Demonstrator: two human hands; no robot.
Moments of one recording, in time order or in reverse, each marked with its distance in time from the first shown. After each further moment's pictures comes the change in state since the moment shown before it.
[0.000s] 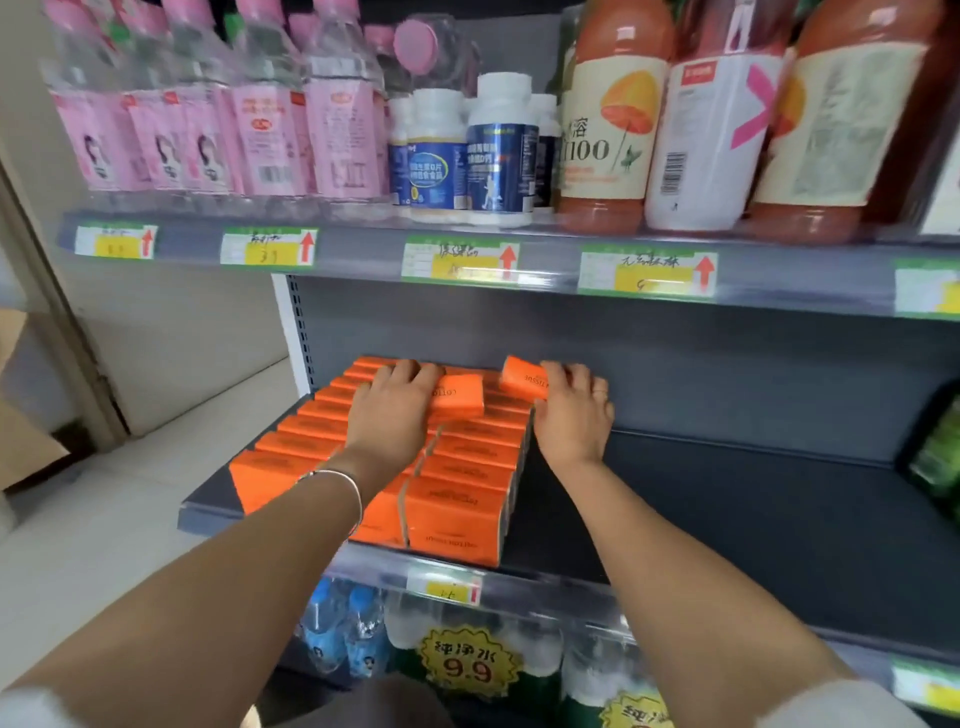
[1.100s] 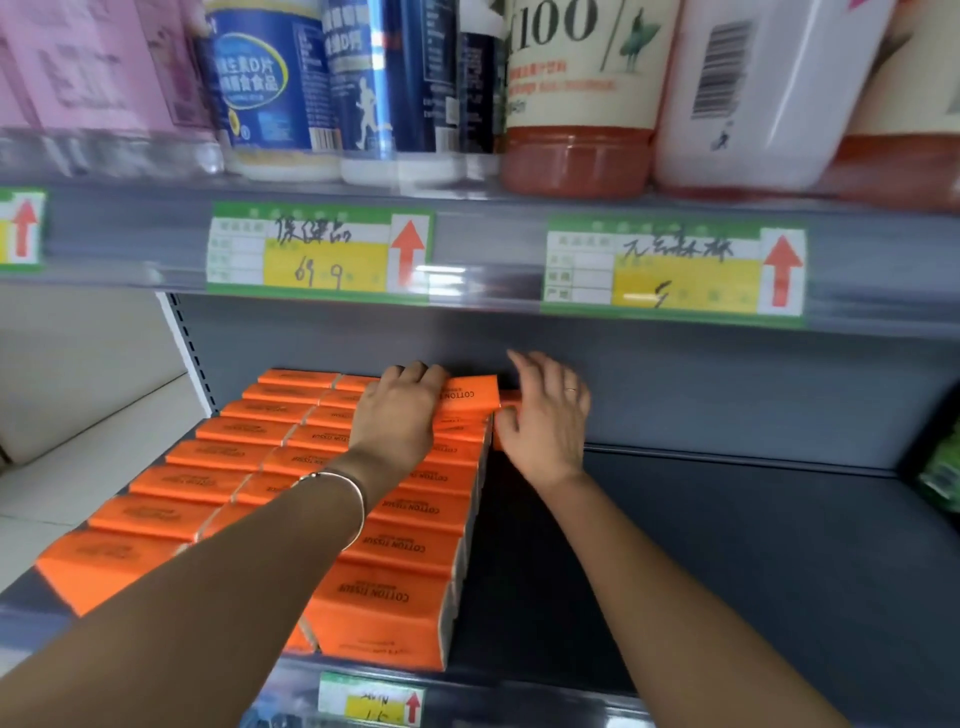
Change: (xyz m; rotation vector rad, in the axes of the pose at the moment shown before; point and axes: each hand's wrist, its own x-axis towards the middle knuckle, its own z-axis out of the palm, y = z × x) left_hand 0.100 0.050 0.086 -0.082 -0.056 0.123; right_hand 0.070 0.053 0.068 0.039 0.225 -0.188
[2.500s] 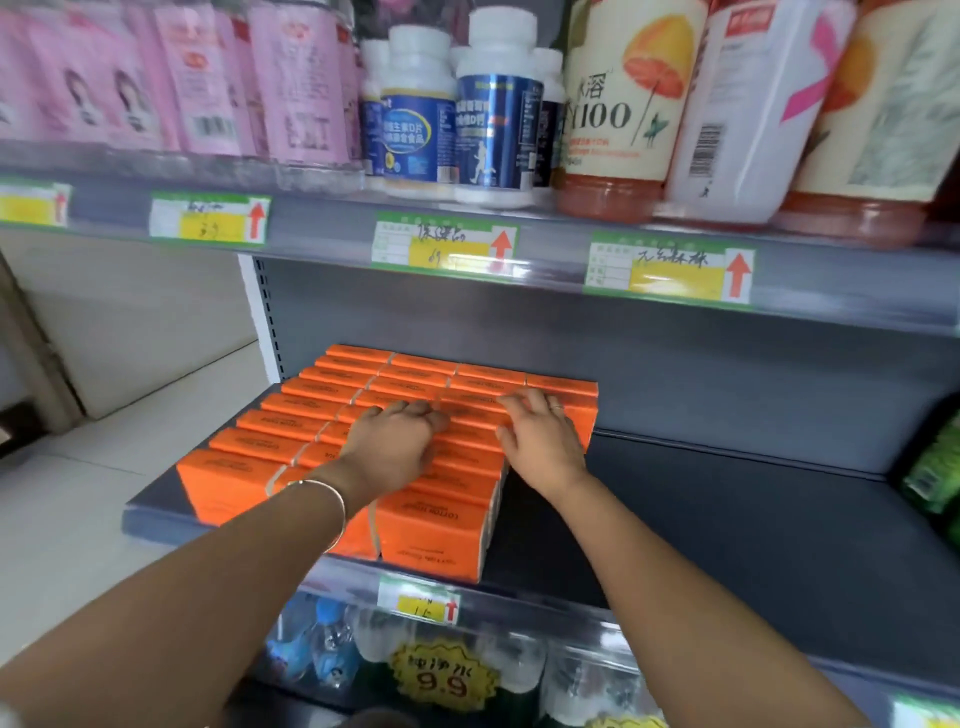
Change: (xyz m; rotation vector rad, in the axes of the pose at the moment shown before) left_hand -0.089 -0.031 -0.036 0.091 -0.271 0.064; right_hand -0.044 -0.046 -0.045 0.003 -0.511 -0.094
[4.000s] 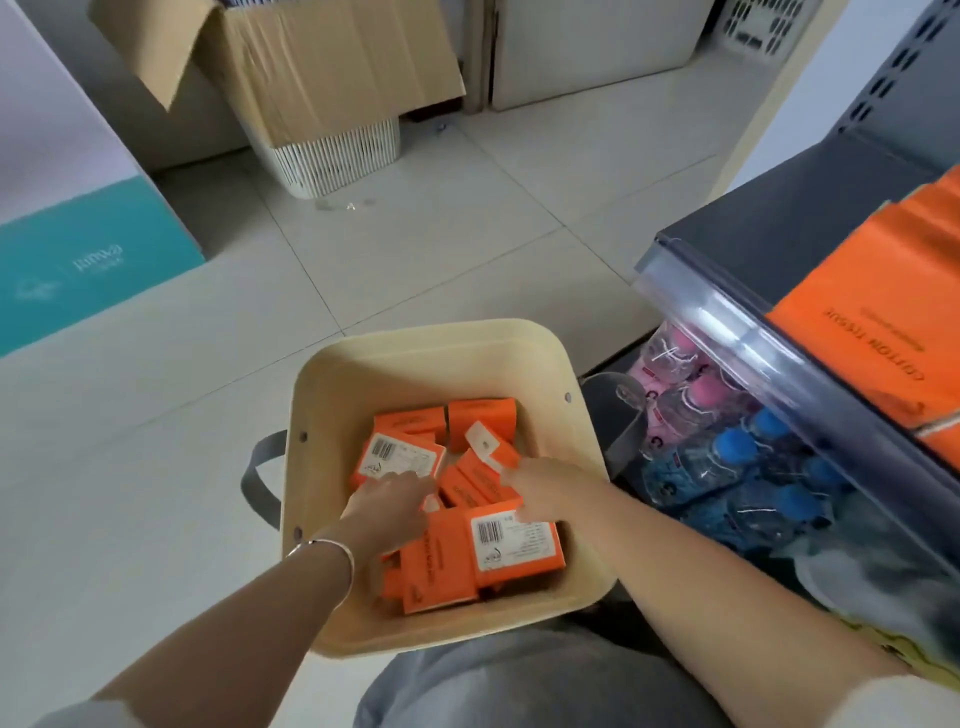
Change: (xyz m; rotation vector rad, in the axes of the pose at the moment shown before) left_hand -0.399 -0.235 0.280 -0.409 -0.683 -0.855; right_hand -0.117 -0.351 0.378 -0.273 -1.249 -0.908
